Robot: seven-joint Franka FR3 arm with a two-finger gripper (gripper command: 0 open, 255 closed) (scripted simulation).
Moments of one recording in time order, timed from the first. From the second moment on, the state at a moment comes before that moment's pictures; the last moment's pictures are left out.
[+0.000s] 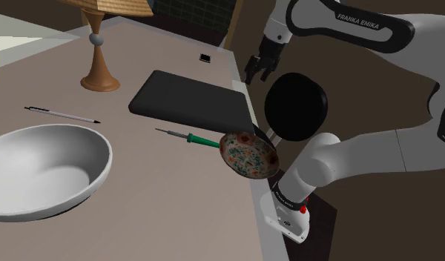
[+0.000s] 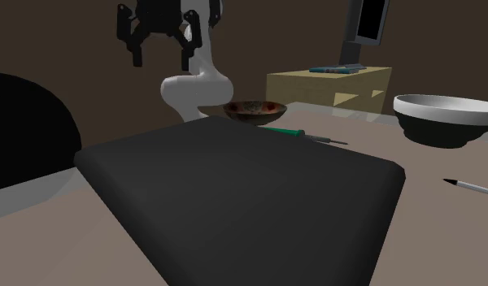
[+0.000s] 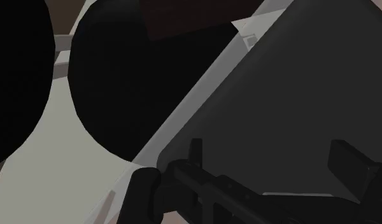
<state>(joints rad) -0.02 -0.74 -0.04 -2.36 -0.12 1.68 0.16</state>
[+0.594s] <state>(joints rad) 0.07 -0.70 0.07 -2.41 -0.06 1.78 0.21</state>
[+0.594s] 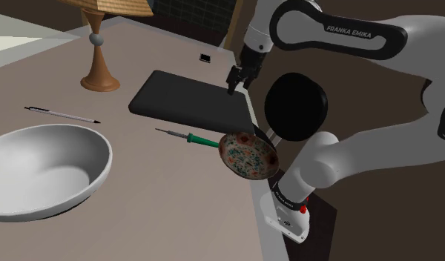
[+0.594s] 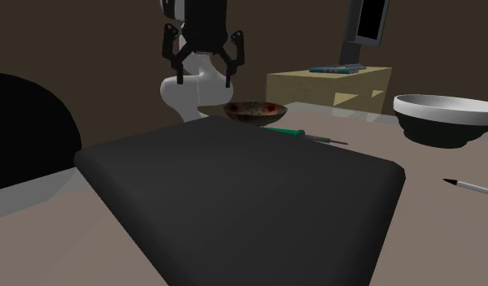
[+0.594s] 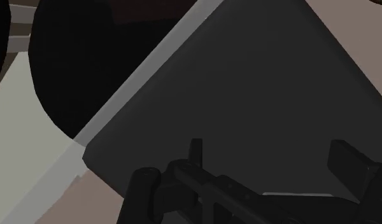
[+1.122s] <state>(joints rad) 0.17 -0.60 0.20 -2.43 0.00 1.90 0.28</state>
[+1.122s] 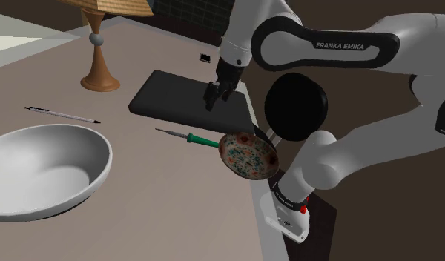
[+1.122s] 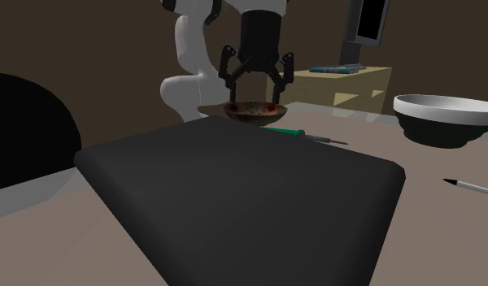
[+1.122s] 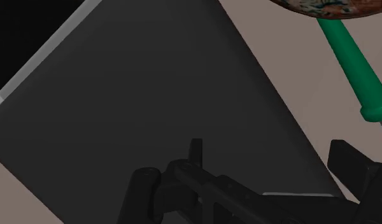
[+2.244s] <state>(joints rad) 0.26 -0.39 0.39 -2.46 0.02 2.14 0.37</state>
